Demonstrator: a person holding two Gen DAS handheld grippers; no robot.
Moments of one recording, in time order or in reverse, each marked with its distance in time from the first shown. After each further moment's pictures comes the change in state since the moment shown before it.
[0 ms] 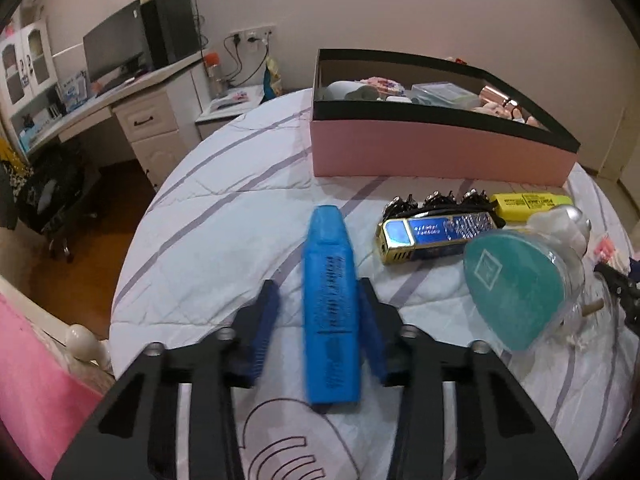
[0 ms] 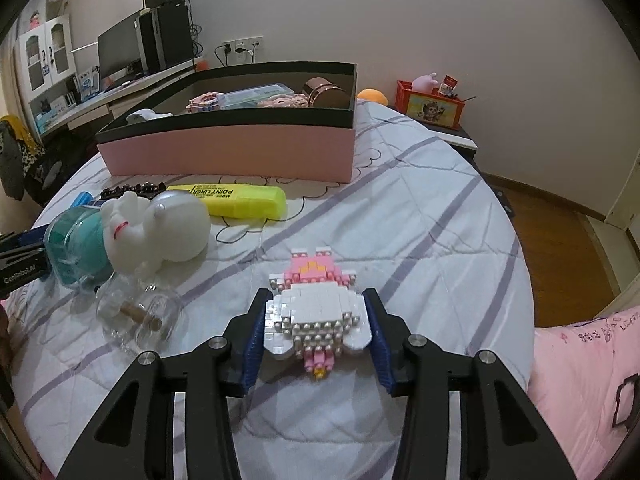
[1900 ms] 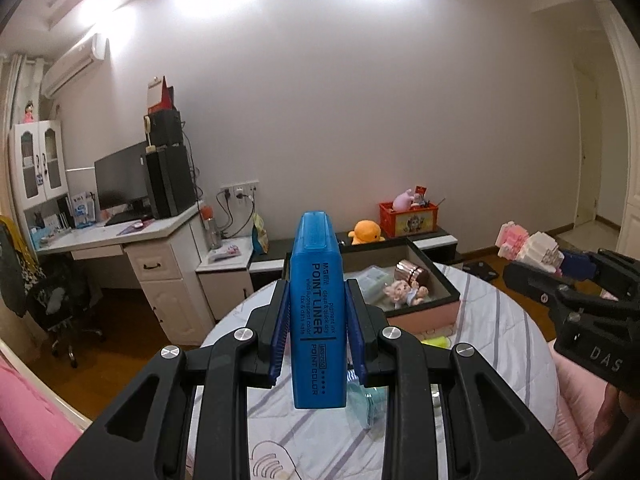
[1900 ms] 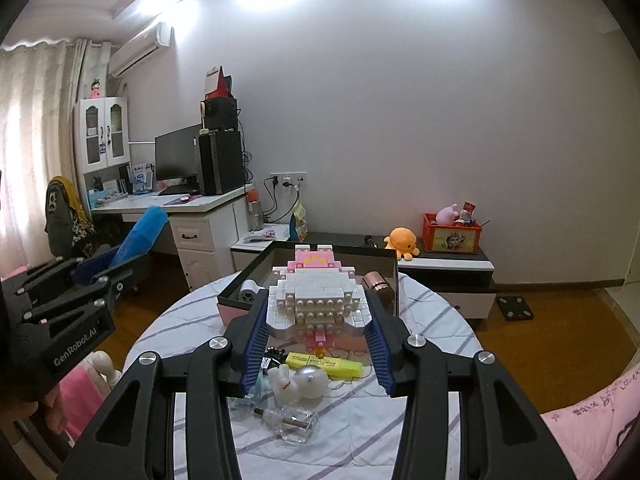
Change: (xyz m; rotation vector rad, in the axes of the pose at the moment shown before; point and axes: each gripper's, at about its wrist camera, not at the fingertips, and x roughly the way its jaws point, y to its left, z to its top) left arm -0.199 -0.041 0.043 0.086 -0.518 -0.028; right arm -0.163 0.053 0.050 -0.041 -0.468 0.115
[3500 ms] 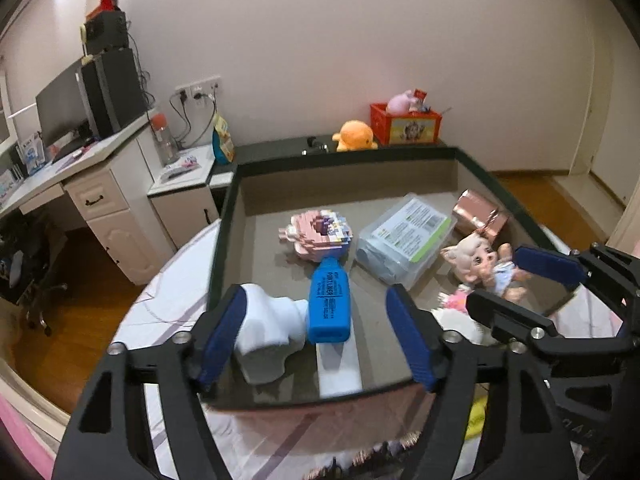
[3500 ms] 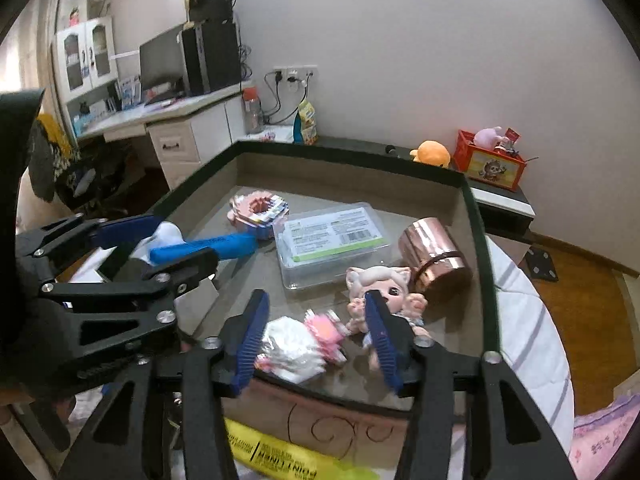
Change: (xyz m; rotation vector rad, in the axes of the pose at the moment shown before) left arm 0.257 -0.004 -0.024 -0.007 0.374 -0.104; right arm 0.220 -0.029 -0.014 -0.034 0.360 0.048
